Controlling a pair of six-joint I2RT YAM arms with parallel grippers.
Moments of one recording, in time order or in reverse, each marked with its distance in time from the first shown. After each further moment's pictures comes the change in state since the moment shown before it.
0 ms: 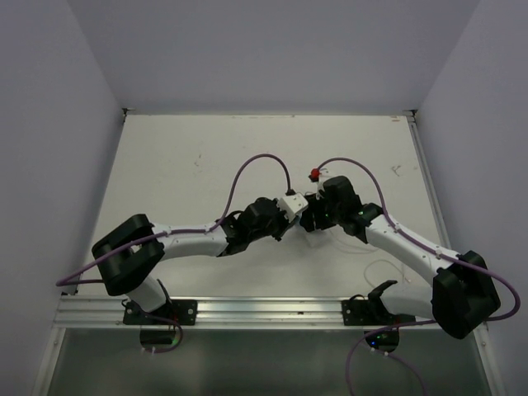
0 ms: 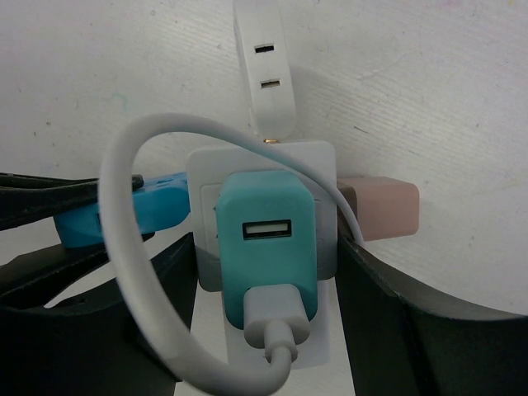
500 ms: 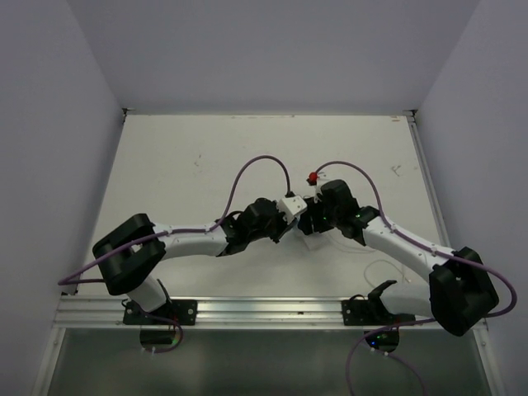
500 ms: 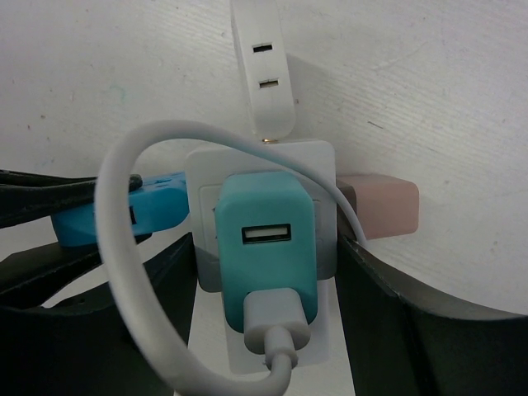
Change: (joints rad) left arm 0.006 0.006 -0.008 -0.021 0.032 0.001; right arm 0.005 0.019 -0.039 0.049 0.002 0.006
